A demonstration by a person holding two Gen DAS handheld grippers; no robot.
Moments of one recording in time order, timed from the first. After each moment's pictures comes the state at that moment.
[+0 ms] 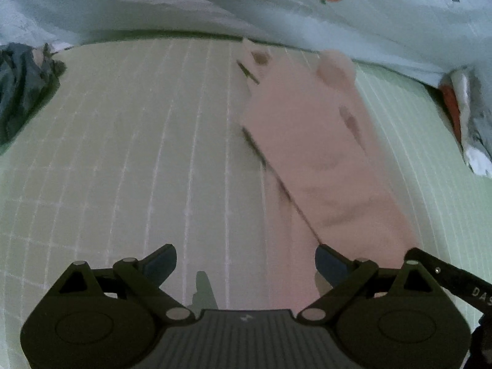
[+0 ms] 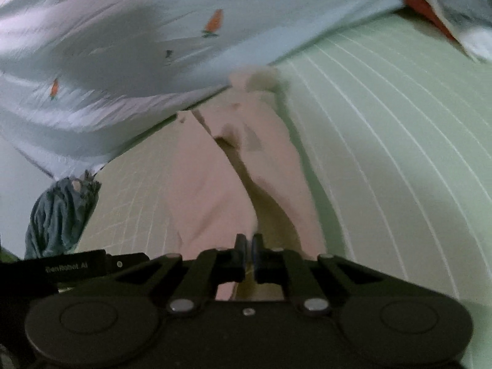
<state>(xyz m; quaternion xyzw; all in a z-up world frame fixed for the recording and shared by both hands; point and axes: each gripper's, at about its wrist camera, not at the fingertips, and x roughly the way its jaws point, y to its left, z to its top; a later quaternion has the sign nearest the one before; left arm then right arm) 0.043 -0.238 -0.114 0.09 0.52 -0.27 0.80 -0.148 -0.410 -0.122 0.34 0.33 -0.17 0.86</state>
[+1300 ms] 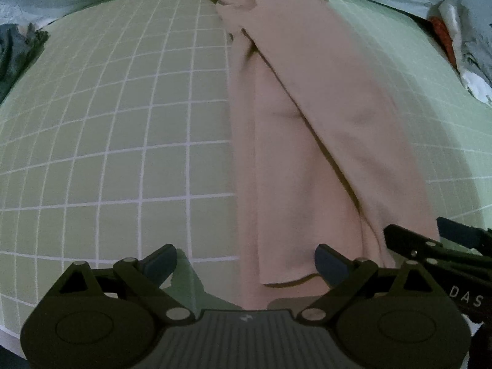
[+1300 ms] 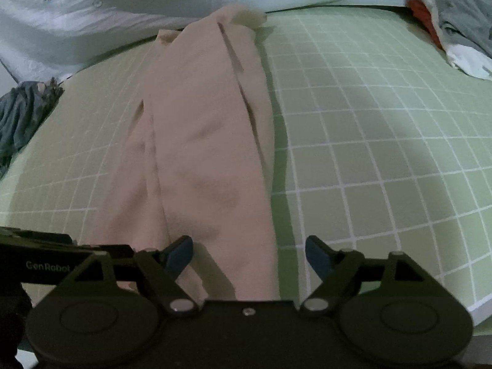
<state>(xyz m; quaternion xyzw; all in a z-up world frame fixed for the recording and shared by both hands) -0.033 -0.253 -0.164 0.15 0.55 -0.27 0.77 -0.183 -0.372 -0.148 0.20 0.45 -0.19 0.85</state>
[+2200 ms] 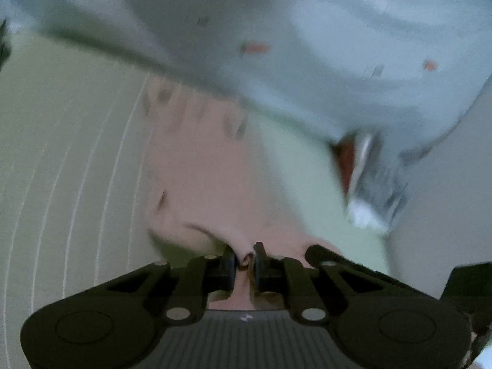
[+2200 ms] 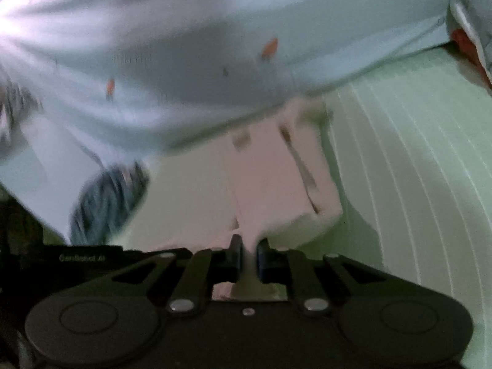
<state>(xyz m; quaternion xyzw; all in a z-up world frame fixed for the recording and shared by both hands) 0.039 -0.257 -0.048 -0.12 0.49 -0.40 0.77 -0.164 -0.439 -0.038 0.32 0.30 -0.07 0.90</state>
